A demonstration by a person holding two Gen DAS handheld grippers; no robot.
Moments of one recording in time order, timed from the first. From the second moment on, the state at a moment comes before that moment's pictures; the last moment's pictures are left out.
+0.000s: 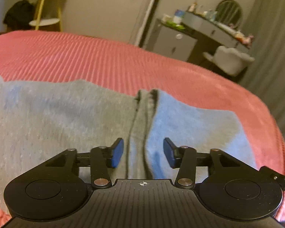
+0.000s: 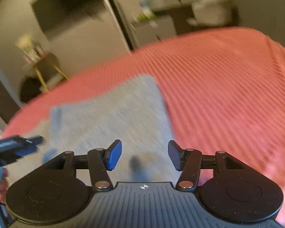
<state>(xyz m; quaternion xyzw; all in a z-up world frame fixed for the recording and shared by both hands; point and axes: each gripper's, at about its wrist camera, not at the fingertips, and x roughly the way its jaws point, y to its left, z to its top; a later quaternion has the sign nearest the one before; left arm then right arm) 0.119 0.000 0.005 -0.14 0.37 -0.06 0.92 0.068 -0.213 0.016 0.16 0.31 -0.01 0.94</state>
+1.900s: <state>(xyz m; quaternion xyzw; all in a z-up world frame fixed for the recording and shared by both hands) 0.160 0.016 -0.041 -0.20 0.41 -0.13 0.88 0.097 -0.186 -0.019 0.13 0.32 0.01 0.94</state>
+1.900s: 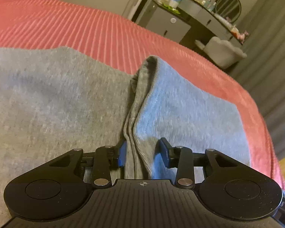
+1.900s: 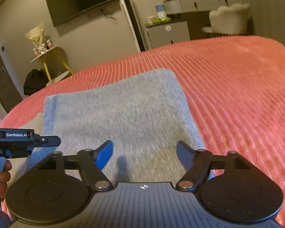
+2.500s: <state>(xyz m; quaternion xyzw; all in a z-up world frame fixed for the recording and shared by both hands) 0.135 0.023 -0.018 -0.22 0.35 -0.14 0.90 0.088 -0.193 -0.013 0.16 0.29 0.02 0.94</state>
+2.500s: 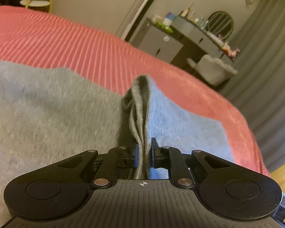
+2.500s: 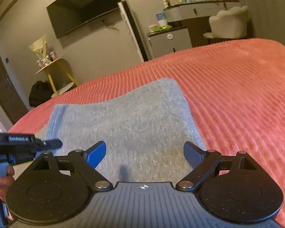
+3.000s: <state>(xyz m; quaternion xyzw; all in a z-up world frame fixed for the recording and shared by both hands) 0.138 0.030 -0.028 -0.17 0.35 -0.08 0.92 0.106 -0.200 -0.031 0.15 0.37 -0.03 0.91</state>
